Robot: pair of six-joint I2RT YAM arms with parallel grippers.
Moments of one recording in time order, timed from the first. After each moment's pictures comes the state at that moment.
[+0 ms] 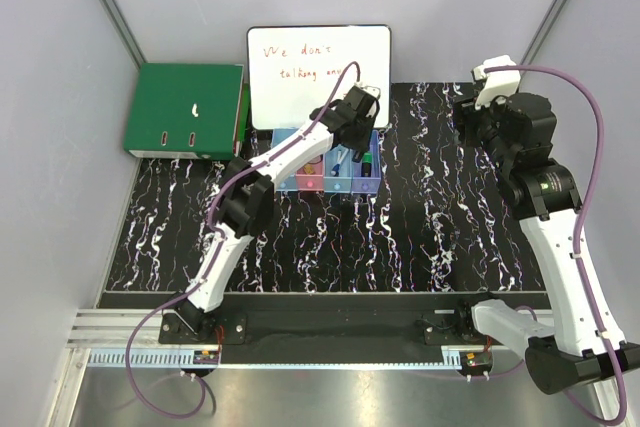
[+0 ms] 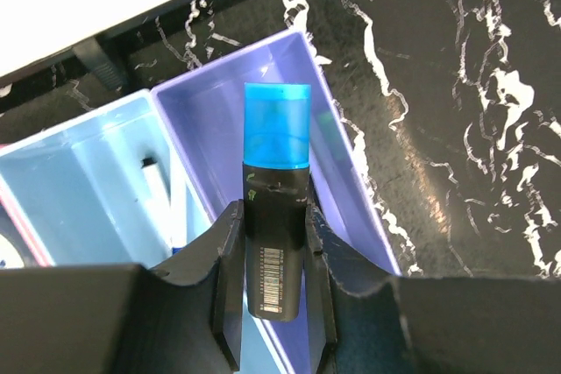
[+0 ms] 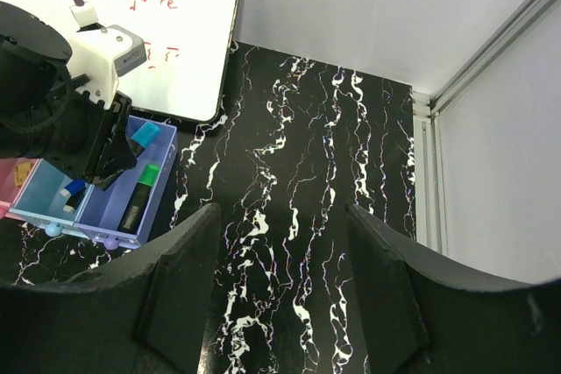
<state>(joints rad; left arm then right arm) -0.70 2.37 2.21 -0.67 -0.07 -0.31 0.22 1.05 1.39 -0.57 0.12 -0.17</state>
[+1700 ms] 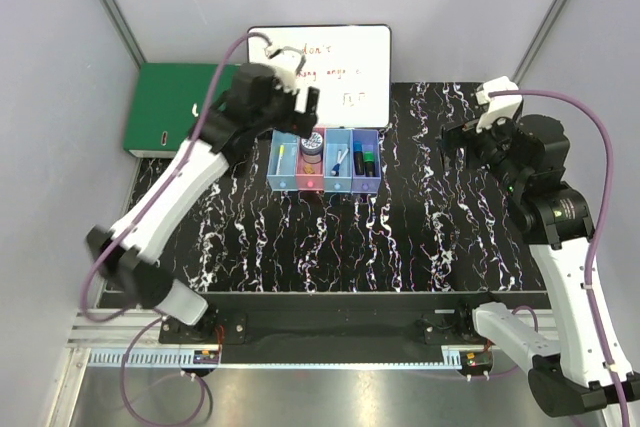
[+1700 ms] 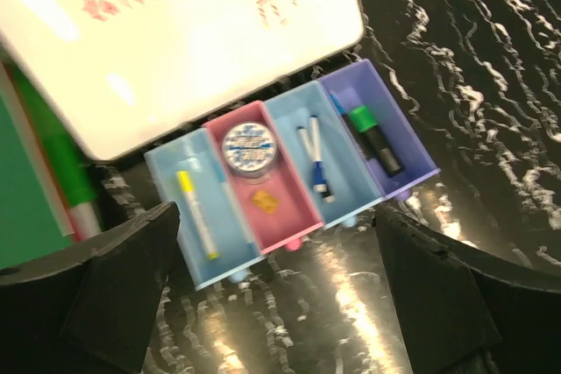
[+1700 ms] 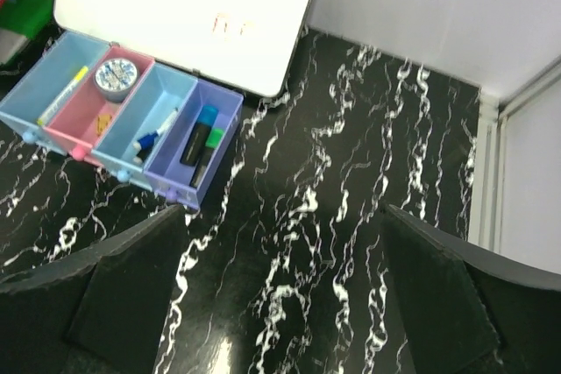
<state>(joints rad) -0.55 1.56 1.67 -0.58 -0.03 -0.08 0.21 0.93 1.33 -0.64 -0.07 -0.16</state>
